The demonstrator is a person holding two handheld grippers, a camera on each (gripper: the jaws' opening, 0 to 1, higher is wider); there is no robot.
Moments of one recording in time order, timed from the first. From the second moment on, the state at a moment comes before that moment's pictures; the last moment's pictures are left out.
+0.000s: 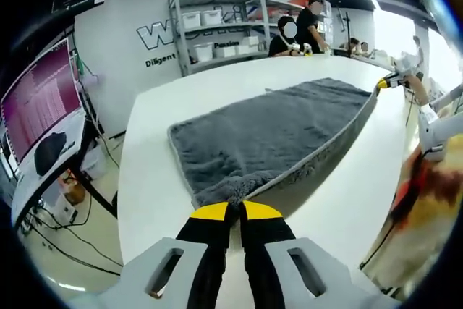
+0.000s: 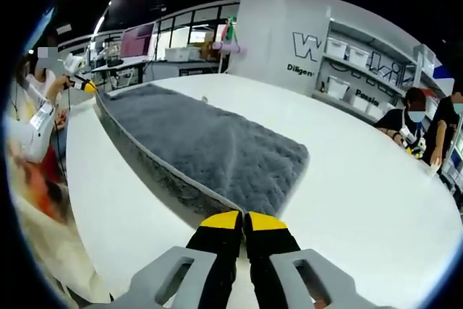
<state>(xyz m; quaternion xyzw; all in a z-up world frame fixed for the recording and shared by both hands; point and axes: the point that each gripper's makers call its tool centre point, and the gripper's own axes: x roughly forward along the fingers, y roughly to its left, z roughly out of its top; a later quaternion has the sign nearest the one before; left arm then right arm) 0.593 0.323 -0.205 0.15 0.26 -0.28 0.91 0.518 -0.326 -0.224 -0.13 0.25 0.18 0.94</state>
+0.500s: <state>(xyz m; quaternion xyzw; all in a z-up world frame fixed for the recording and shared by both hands) 0.613 0.321 -0.200 0.16 0.27 -0.29 0.90 0.534 -0.329 -0.220 -0.14 0.24 0.17 0.94</state>
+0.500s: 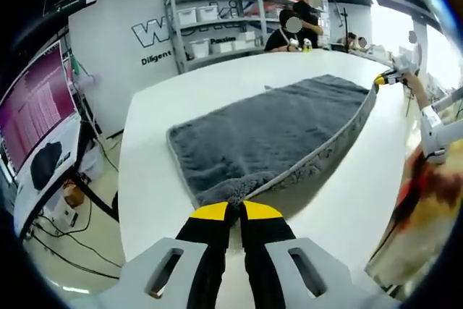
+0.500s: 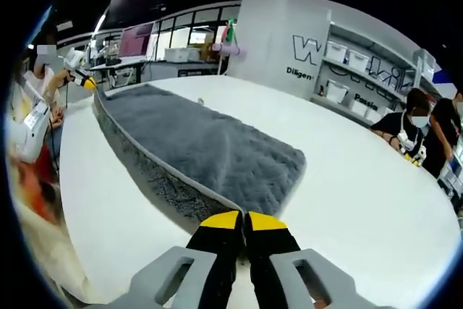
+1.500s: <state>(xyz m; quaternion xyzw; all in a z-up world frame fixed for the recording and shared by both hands) 0.661 0.313 -0.200 0.13 0.23 -0.29 0.92 0.574 -0.338 -0.194 -0.21 0.22 0.12 0.95</state>
